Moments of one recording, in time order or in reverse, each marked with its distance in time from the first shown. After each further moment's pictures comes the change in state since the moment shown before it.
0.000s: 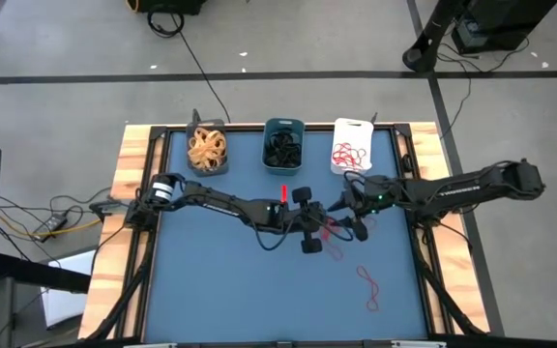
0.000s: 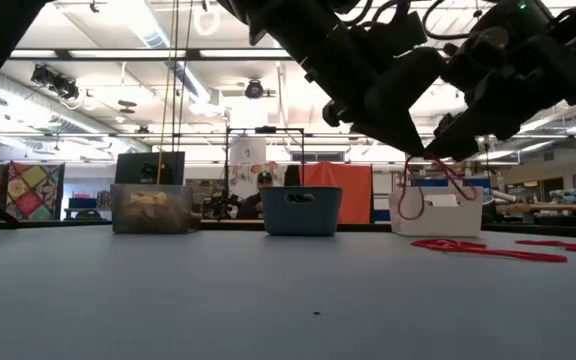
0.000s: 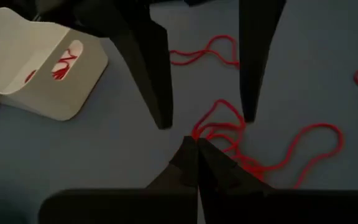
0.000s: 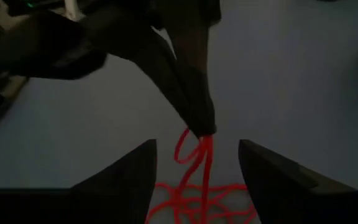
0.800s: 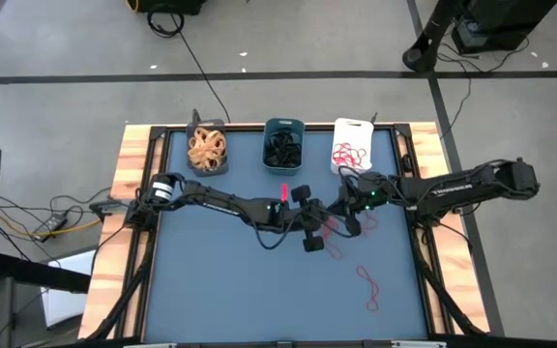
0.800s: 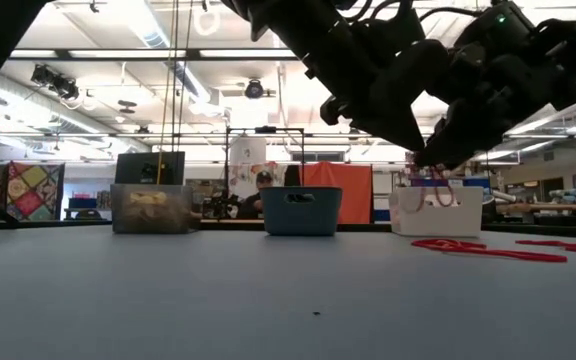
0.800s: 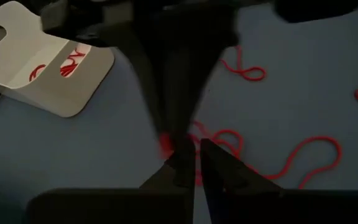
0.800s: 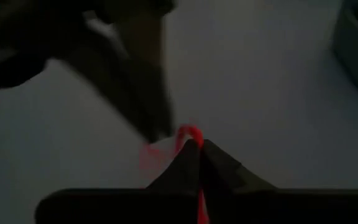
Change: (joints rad) left arm 0.002 -0.002 0.017 -0.014 -0.012 -0.058; right arm -0.057 0.092 0.026 0.030 0.022 0.013
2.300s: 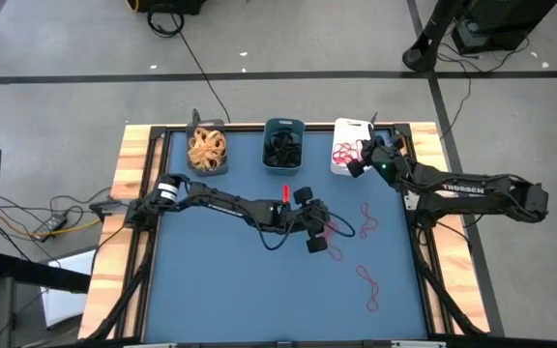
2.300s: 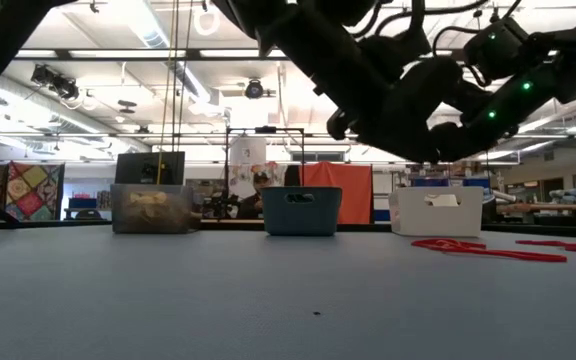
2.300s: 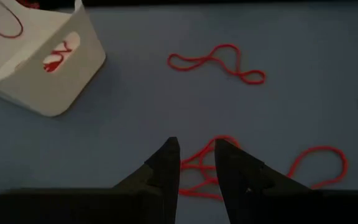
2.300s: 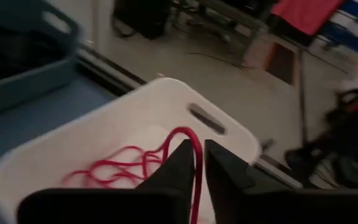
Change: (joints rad) left arm 0.015 0.044 -0.009 0.084 0.016 -0.022; right arm -0.354 -0.174 -0.001 -0.138 0.903 -0.110
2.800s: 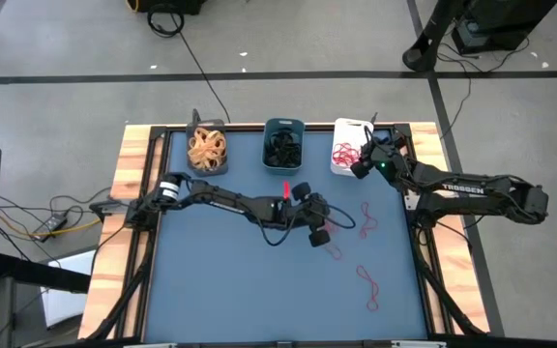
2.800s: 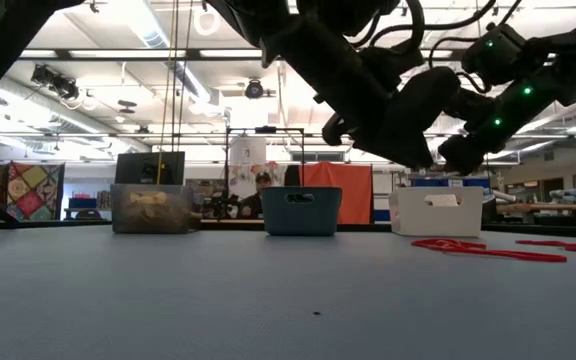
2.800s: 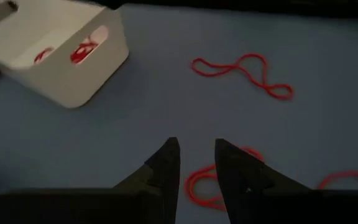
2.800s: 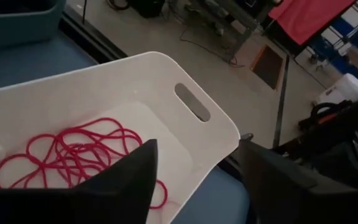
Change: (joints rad) left arm 0.026 0.009 0.000 0.016 -0.035 -0.069; right arm -0.031 0.000 -0.001 -0.062 0.014 -0.155
